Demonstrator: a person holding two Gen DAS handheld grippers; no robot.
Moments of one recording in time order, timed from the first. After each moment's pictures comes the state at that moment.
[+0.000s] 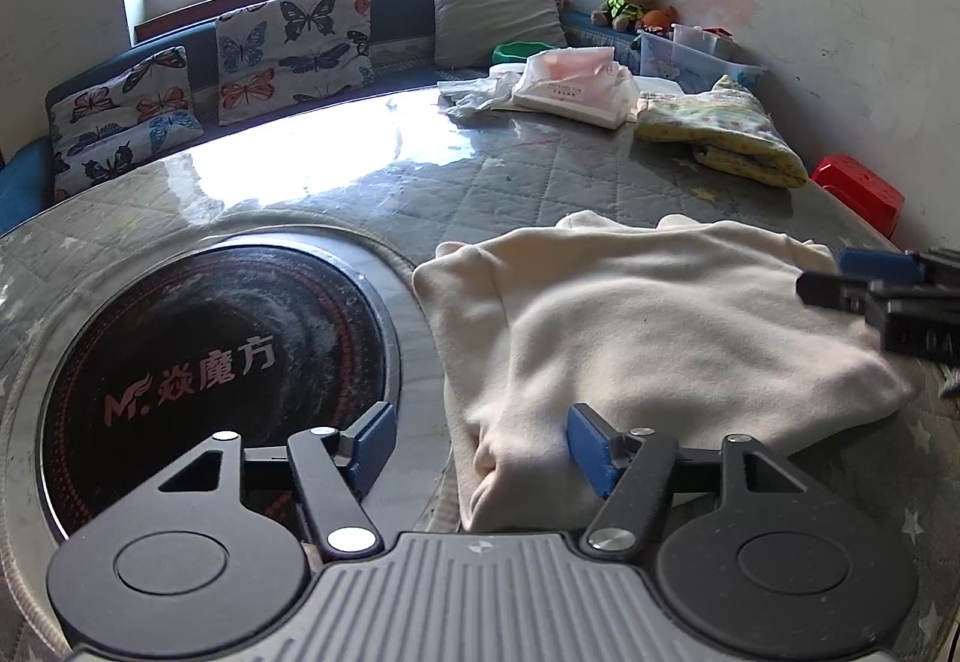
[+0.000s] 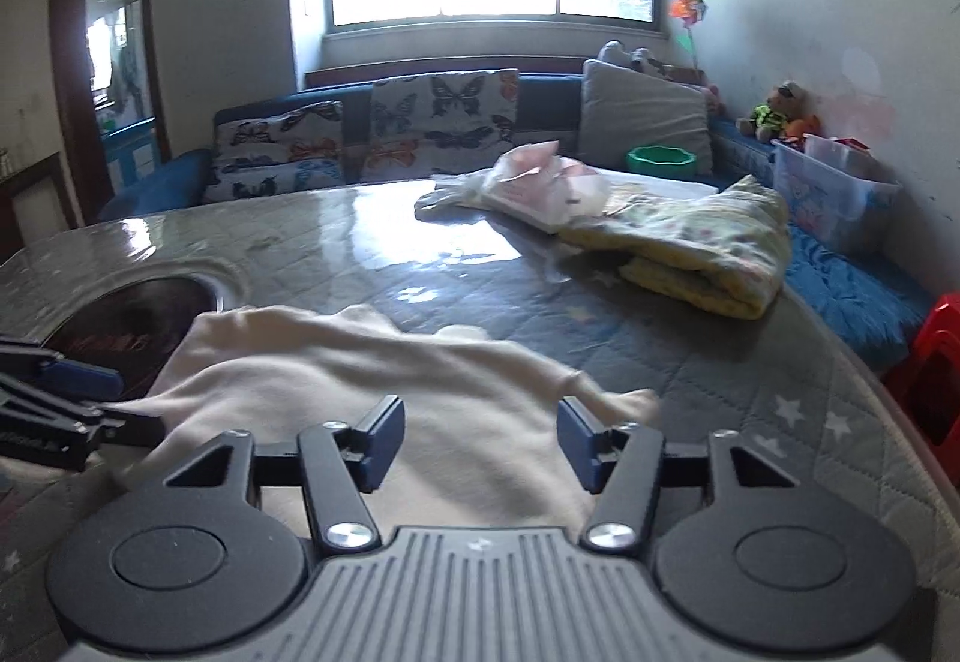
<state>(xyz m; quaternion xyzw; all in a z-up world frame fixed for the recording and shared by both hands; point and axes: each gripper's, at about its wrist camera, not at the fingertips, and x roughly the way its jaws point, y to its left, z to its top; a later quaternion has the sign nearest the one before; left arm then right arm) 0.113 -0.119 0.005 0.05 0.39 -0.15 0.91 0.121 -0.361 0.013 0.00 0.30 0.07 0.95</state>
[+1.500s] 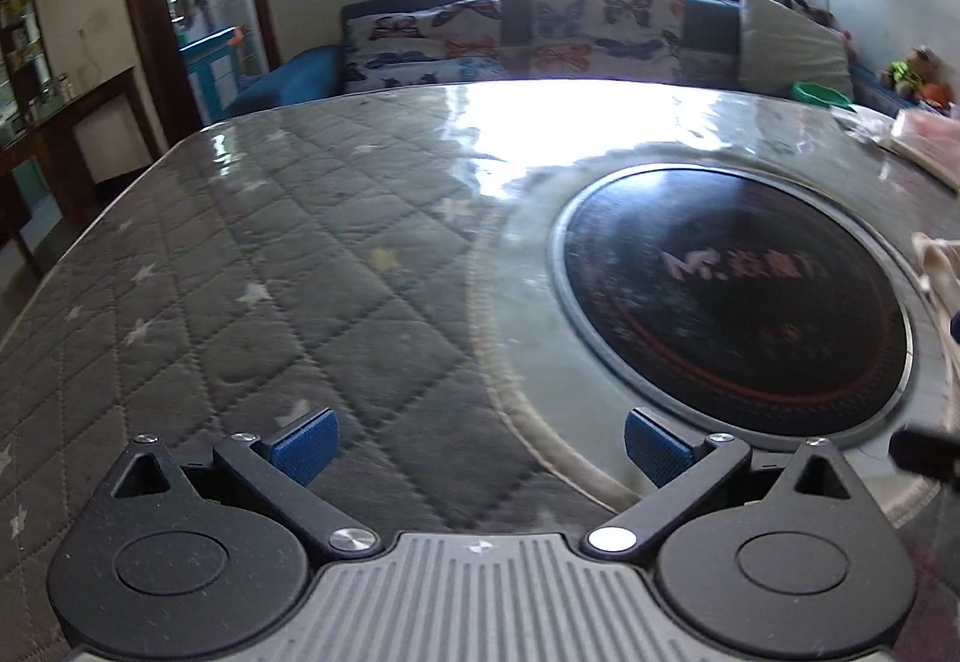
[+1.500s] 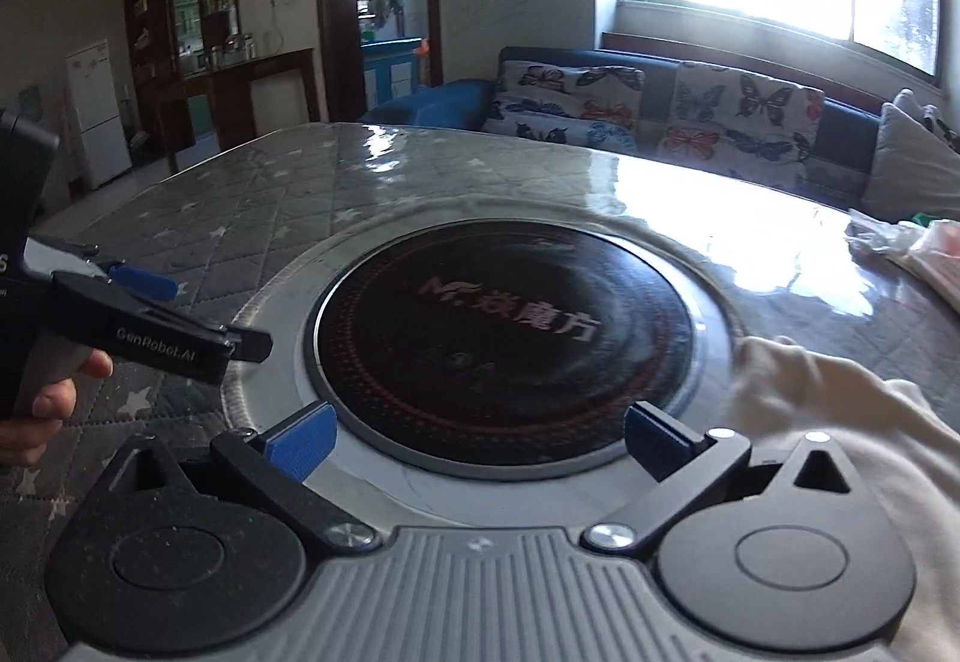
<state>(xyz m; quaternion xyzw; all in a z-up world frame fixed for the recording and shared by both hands) 0.061 0.102 -0.014 -0.01 0.38 0.12 0.92 0.130 -0.125 -0.009 -0.09 0.31 0.32 0.89</state>
